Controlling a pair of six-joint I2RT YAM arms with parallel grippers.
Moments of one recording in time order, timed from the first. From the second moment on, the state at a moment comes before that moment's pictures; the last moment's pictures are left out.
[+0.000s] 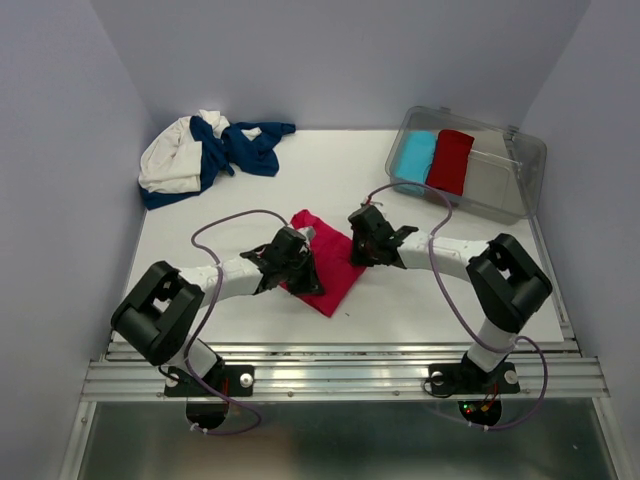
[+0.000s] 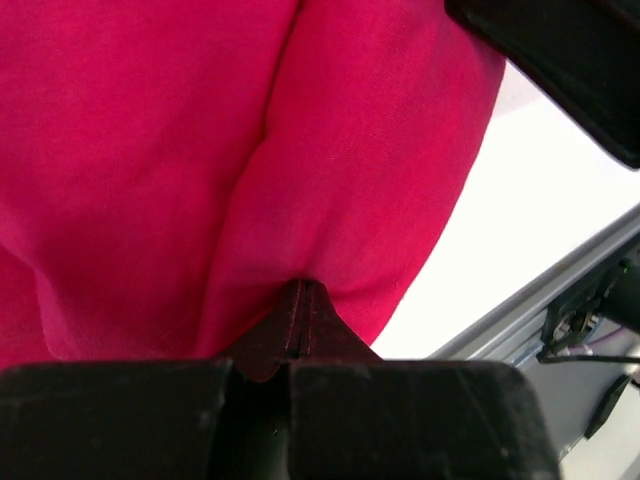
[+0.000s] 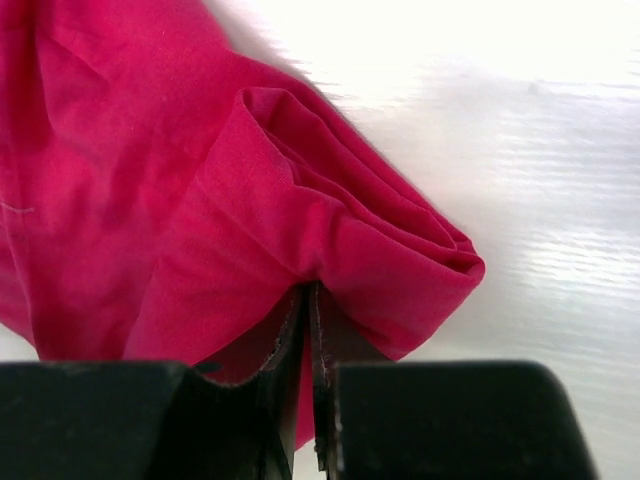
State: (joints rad) left arm -0.67 1.49 0.67 -0.09 0.28 -0.72; right arm 0.71 1.75 1.03 -0.22 0.16 0.73
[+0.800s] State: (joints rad) left arm -1.00 1.54 1.03 -0.36 -0.02 -0.75; right arm 0.52 1.30 0.84 -0.37 0.20 0.68
